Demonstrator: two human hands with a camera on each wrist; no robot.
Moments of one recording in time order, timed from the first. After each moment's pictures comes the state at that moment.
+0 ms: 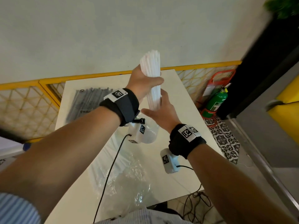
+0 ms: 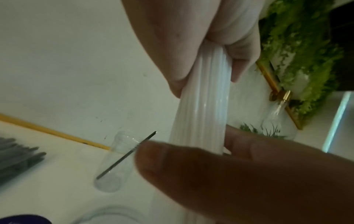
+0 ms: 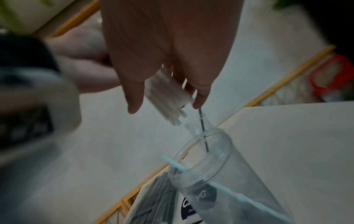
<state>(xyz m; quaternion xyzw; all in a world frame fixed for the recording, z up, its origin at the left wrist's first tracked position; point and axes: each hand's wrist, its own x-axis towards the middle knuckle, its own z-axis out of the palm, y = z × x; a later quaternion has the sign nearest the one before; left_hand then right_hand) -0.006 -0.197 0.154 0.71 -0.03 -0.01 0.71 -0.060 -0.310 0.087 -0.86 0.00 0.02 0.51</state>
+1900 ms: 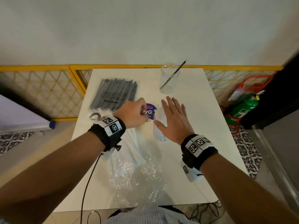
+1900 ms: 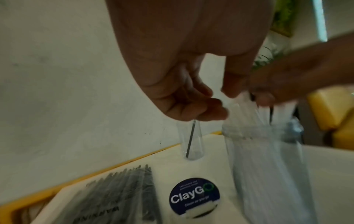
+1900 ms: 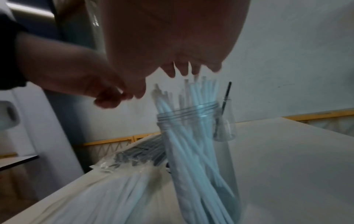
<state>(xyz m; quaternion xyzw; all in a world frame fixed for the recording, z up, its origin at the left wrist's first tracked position) -0.057 -0.081 0.075 0.95 -0.05 -0.09 0.28 -0.054 -0.281 0.023 -0.96 -0.23 -0.06 0.17</state>
